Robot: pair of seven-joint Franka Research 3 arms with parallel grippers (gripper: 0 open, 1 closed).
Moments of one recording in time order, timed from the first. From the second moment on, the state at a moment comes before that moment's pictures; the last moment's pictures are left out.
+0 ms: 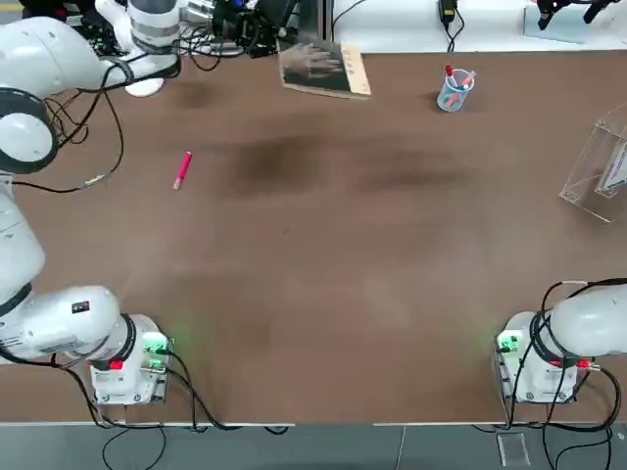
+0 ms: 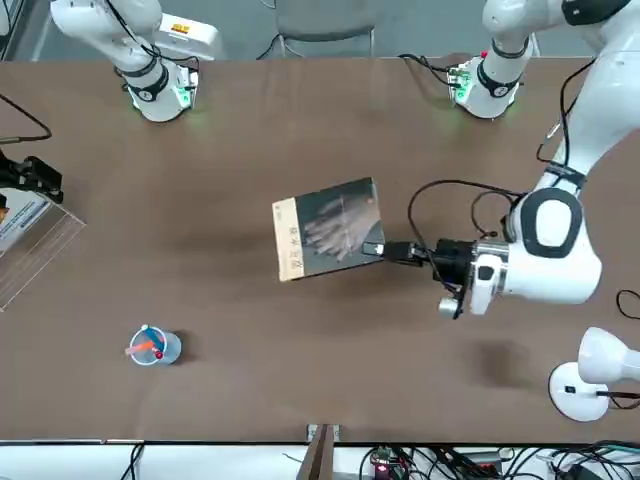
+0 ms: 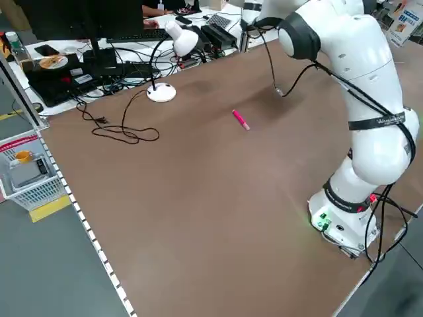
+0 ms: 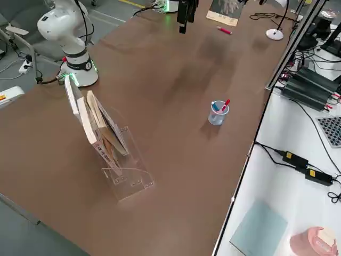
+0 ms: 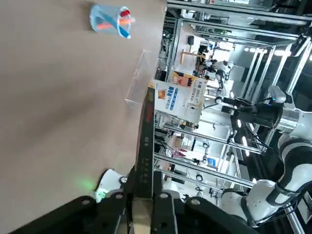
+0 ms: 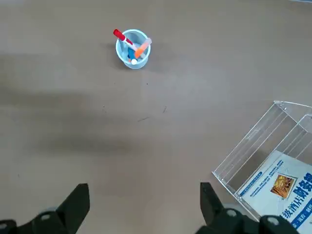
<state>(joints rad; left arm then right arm) 0.20 0.74 -0.74 -1.36 -0.95 1.95 0.07 0.09 0.06 0.01 -1.48 -0.03 1.57 0.00</state>
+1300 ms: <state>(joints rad) 0.04 0.74 -0.76 -1.34 -1.09 2.07 0.11 0.09 0.06 0.01 -1.49 0.01 1.56 0.00</state>
